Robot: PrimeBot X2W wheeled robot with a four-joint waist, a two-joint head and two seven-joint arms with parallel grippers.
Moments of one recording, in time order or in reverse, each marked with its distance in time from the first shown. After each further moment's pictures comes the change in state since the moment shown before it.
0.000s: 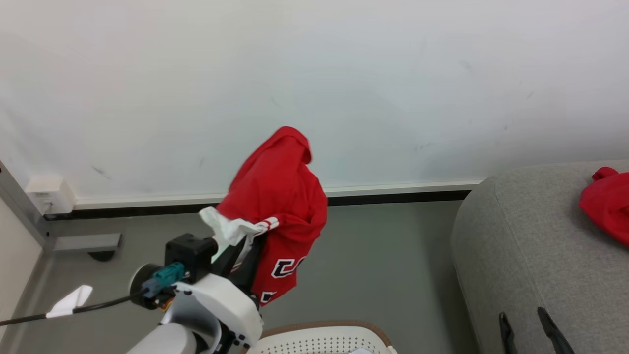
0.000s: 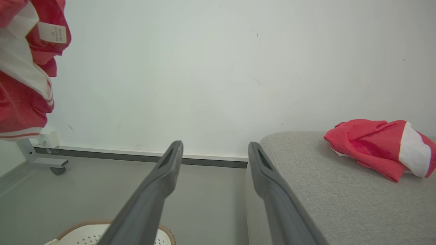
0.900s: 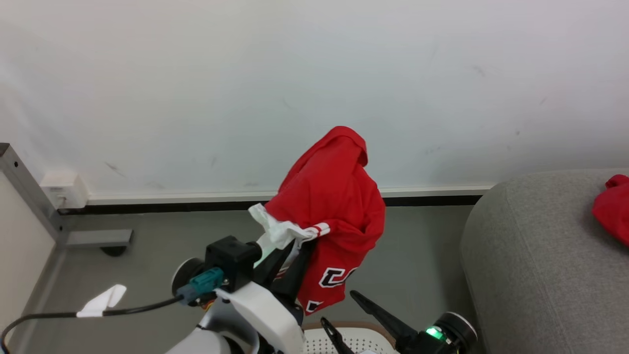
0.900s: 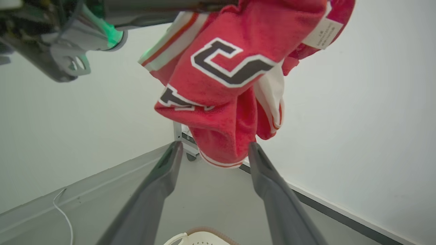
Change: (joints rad) left arm -0.010 -0.030 -0.059 -0.156 0.011 0.026 0.054; right arm -0.308 0.001 0.660 0.165 0.120 0.000 0.000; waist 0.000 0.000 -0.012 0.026
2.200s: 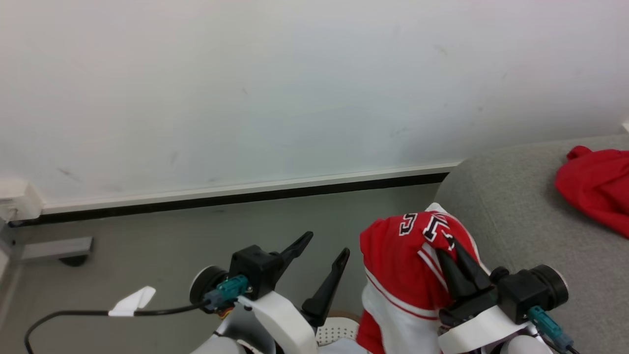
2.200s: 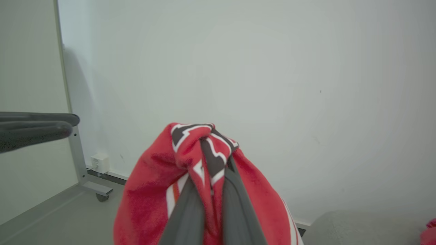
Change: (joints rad) left arm -0.025 -0.039 -0.074 0.052 0.016 -0.009 0.012; right arm -0.065 -0.001 -0.333 -0.046 -0.052 0.000 0.001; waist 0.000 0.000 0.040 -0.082
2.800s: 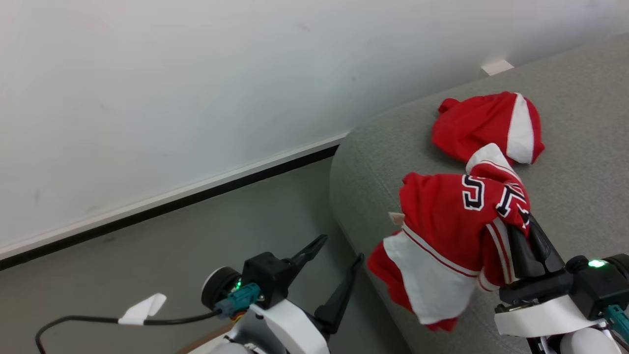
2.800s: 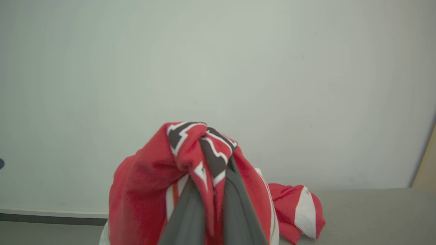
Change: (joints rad) left arm -0.002 -0.013 -0.029 -0.017 0.023 -0.001 -0.017; right arm 0.041 -0.055 -0.199 -0.168 -0.046 0.000 0.000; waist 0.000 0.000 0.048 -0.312
